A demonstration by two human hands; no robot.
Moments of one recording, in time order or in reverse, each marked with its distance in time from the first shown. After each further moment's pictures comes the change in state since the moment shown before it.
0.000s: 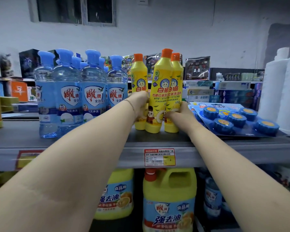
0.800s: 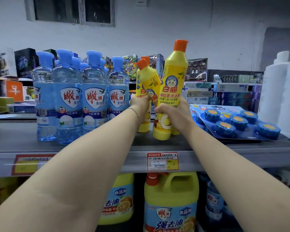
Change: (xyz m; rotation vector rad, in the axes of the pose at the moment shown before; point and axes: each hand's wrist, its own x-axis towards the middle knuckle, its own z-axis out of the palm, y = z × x) left_hand 0.018 -0.017 0.001 -0.186 0.137 0.214; right_hand -0.016 -0.033 0.019 0.273 0.025 -0.273
